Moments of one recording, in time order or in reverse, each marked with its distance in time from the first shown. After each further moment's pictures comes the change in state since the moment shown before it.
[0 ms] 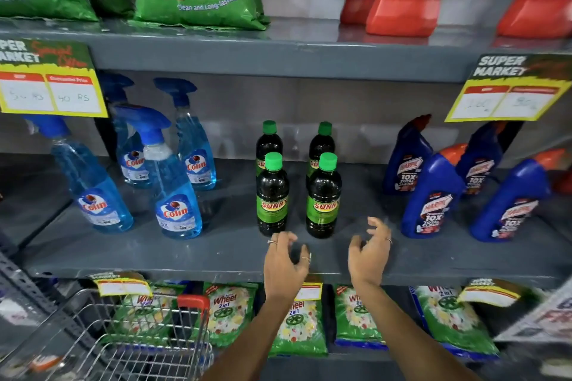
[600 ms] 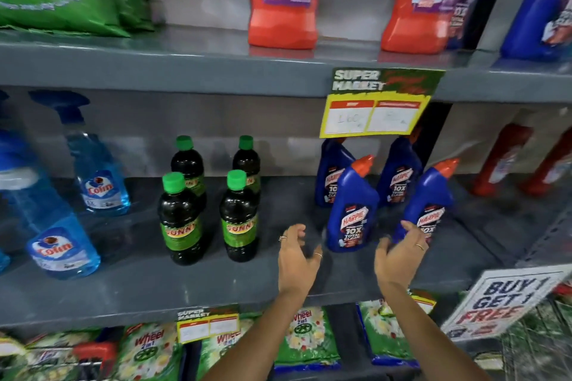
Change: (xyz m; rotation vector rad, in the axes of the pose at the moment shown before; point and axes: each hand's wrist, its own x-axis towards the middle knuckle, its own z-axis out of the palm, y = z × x) left_hand 0.012 0.102 0.144 -0.275 -0.187 -0.086; right_hand 0.128 0.083 -0.126 -0.225 0.282 -0.073
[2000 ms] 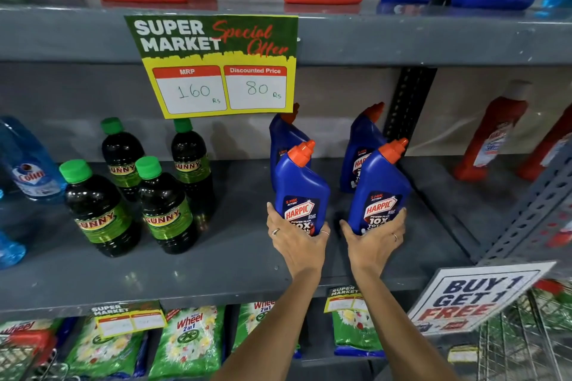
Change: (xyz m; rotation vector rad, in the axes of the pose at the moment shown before) left_hand 0.006 0.039 0.141 0.090 0.339 -0.168; right_hand 0.058 0.054 -0.005 0.081 -0.140 0.168
